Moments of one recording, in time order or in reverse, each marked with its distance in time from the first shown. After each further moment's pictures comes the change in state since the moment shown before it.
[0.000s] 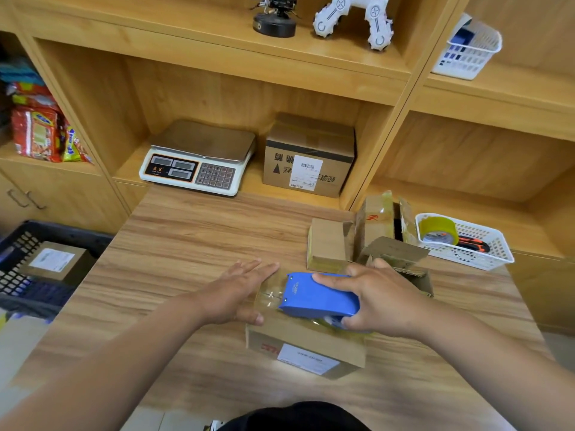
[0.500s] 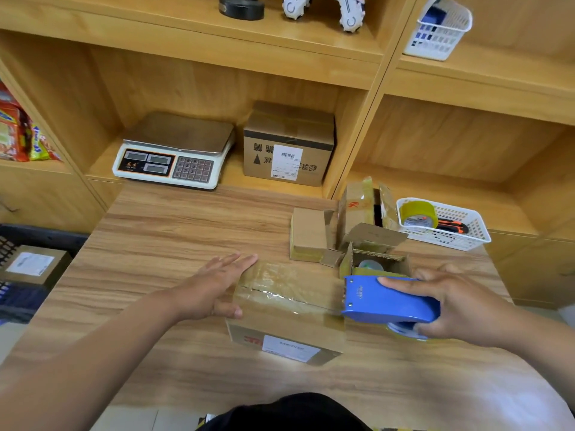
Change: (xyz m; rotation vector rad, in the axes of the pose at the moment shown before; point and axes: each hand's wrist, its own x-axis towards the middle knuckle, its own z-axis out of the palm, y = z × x) left_hand 0.001 0.008 -0.002 0.049 -0.045 0.049; right_hand -0.099 0.089 0.003 0.126 0.014 0.093
